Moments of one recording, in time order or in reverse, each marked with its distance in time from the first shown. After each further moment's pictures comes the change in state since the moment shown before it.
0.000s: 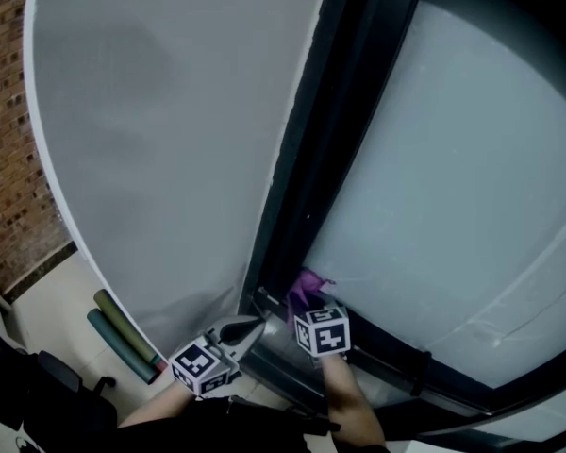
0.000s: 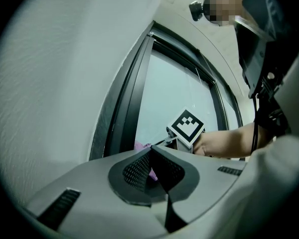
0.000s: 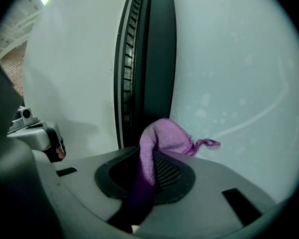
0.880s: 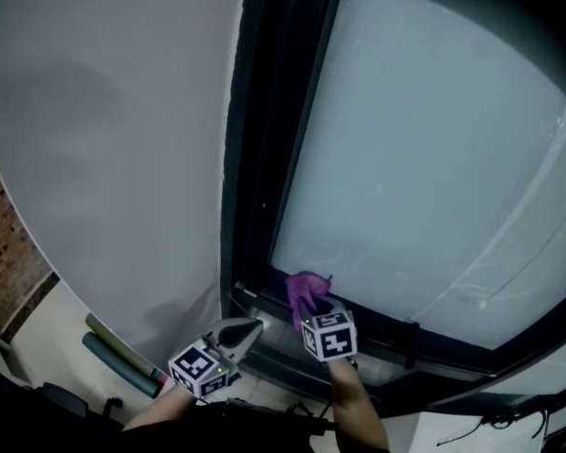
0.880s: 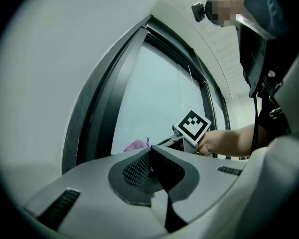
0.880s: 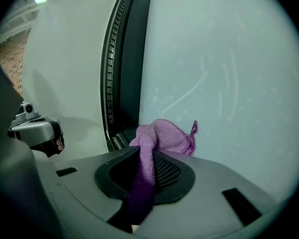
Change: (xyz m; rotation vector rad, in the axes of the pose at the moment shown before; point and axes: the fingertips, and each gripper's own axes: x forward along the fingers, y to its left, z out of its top) left arm 0.021 -0.035 -0.010 -0.020 0.066 -0.145; right arm -0.054 -0.046 -0.044 0.091 0.024 -0.161
